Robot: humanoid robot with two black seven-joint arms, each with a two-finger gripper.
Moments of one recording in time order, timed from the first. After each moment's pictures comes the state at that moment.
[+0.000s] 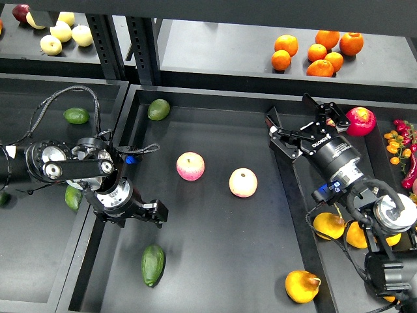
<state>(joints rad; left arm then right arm) -1.22 0.28 0.43 -1.02 0.53 -0.49 0.49 0.26 0.01 1.48 1.25 0.20 0.12 -0.49</state>
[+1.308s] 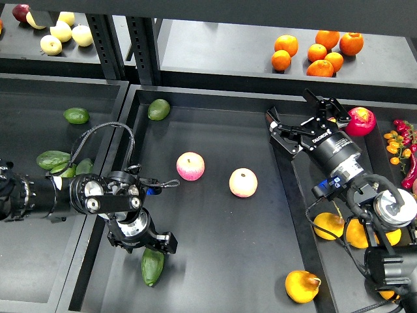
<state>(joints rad) -1.09 0.09 0.49 -0.89 0.53 -0.49 0.49 0.28 0.01 1.49 1.23 0.20 0.12 -0.49</state>
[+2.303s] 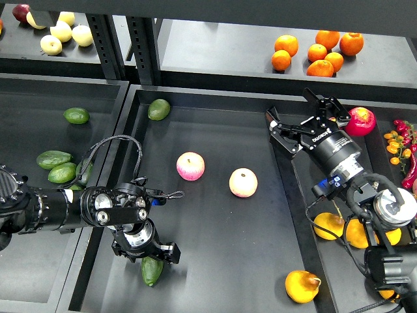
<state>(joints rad) -1.04 0.03 0.49 -0.82 0.57 -0.49 0.49 0.28 0.01 1.48 1.24 0.20 0.12 -0.49</state>
